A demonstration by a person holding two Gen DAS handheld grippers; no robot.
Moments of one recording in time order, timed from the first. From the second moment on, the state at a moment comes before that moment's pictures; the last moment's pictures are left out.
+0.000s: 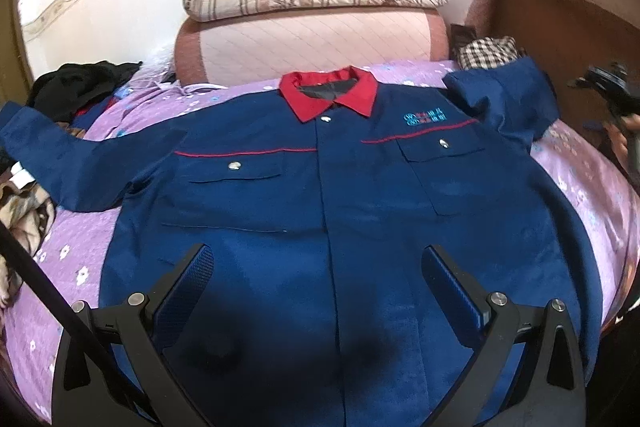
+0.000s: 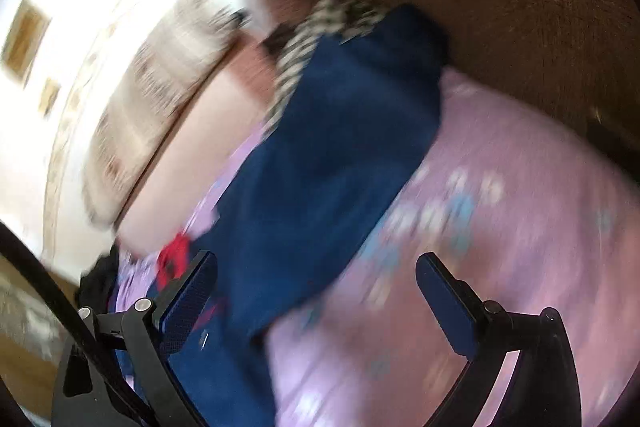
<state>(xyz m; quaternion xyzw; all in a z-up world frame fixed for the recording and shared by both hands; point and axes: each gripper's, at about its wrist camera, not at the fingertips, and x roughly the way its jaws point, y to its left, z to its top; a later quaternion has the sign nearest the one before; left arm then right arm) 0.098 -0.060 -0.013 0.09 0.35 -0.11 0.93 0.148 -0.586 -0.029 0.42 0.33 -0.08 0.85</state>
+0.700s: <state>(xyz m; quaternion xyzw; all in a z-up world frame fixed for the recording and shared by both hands) 0.130 -0.067 -0.030 0.07 0.37 -0.13 0.92 0.242 -0.707 -0.088 0.48 0.25 -0.04 0.84</state>
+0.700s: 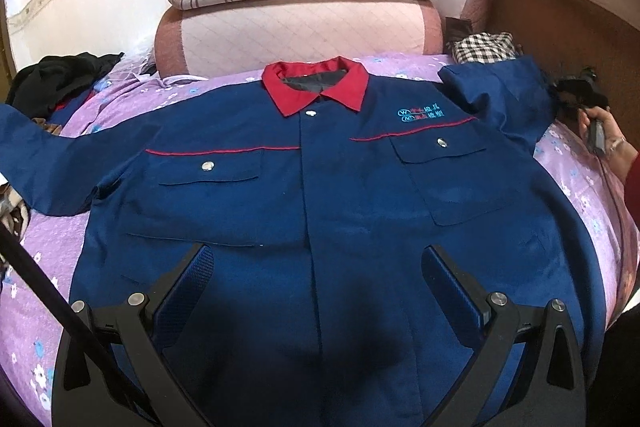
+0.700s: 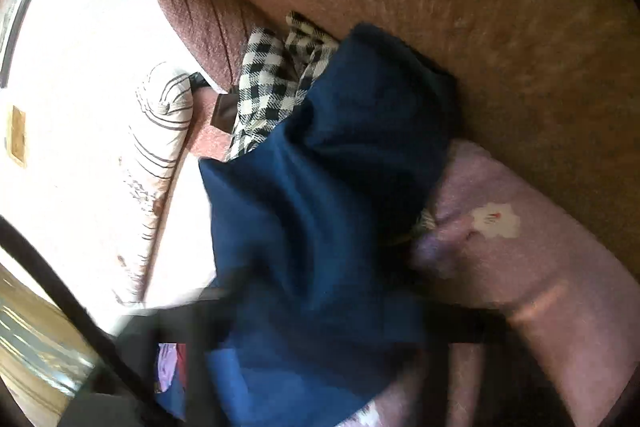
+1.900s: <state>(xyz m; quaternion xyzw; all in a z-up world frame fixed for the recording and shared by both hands) 0.078 0.077 0.029 -0.01 0.31 -0.04 0.95 0.276 -0.050 0.009 -0.18 0.35 0.13 0.91</state>
